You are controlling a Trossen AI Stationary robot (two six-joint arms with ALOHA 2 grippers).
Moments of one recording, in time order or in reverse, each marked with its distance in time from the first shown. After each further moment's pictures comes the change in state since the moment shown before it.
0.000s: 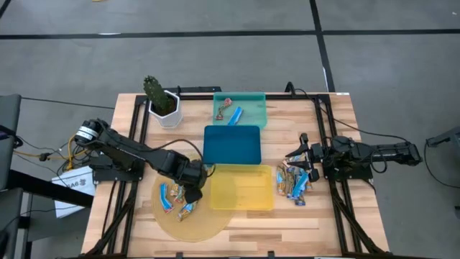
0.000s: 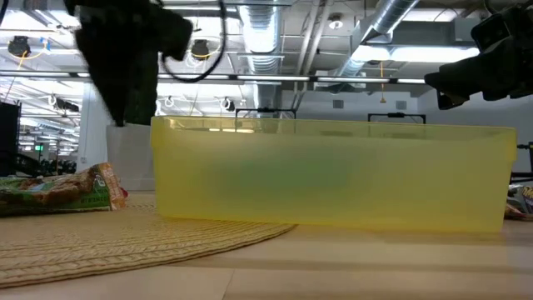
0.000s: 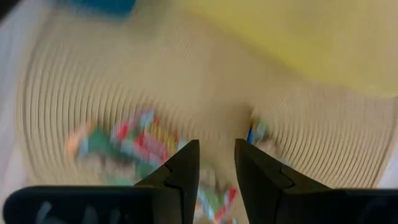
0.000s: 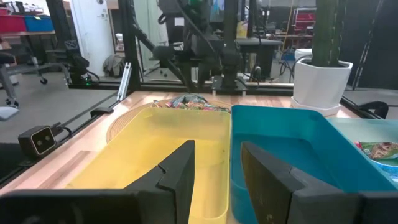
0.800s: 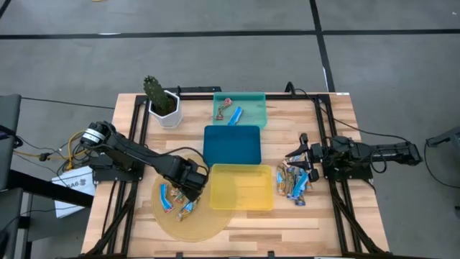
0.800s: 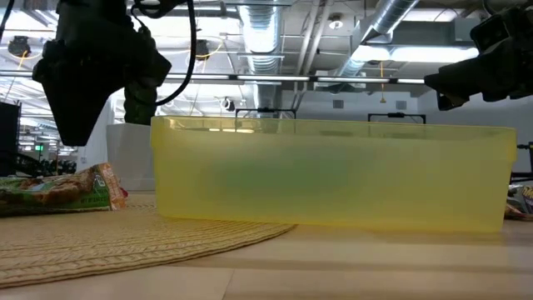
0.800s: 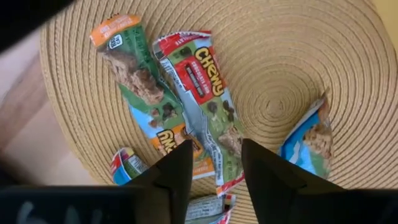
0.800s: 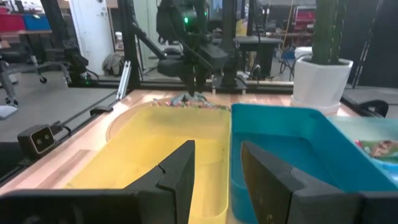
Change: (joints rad) left arm -0.021 0.080 -0.001 -0.148 0.043 -0.407; right arm 0.000 0.006 0.000 0.001 0.001 0.000
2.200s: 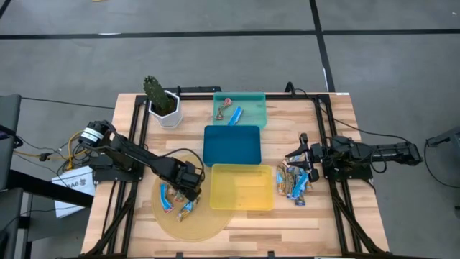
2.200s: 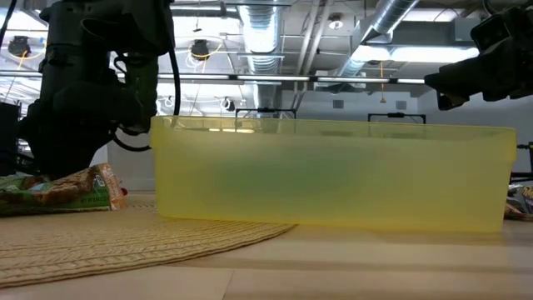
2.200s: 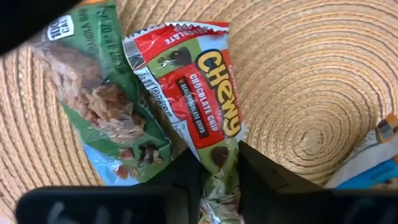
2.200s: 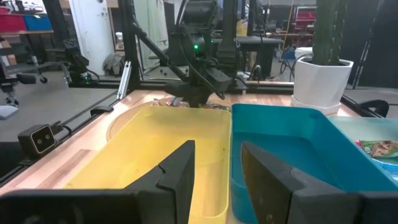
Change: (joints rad) left arm 0.016 -0.019 -0.286 0.396 0.020 -0.018; right arm 0.000 -0.001 0.000 -0.001 -0.001 0.000
